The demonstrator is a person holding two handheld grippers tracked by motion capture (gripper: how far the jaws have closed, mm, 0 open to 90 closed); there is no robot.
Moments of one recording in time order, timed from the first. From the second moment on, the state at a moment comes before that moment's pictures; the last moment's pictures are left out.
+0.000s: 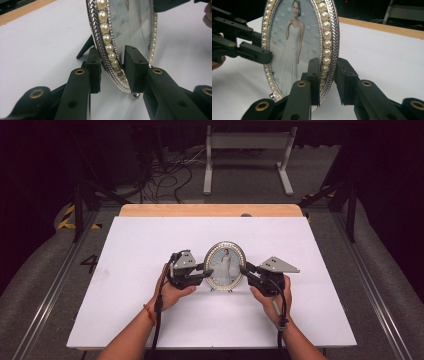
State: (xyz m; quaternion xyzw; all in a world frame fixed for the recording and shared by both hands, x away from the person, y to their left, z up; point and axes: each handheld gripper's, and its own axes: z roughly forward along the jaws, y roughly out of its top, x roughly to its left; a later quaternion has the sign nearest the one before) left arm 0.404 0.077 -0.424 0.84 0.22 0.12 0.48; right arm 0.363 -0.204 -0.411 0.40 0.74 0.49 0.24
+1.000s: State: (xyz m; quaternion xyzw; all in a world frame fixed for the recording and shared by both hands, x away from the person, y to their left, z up) left arm 0.401 0.074 -0.425 0.84 0.22 0.14 0.48; right arm 0.362 -0.203 -0.412 0.39 0.75 0.47 0.25
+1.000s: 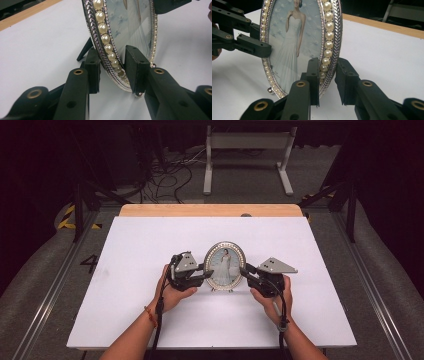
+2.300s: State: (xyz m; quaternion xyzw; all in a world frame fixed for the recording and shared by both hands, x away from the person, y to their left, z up) left arm 0.365 0.112 -0.417 0.86 0.20 0.22 0.42; right arm 0.344 -0.223 -0.411 0.35 0.79 0.43 0.25
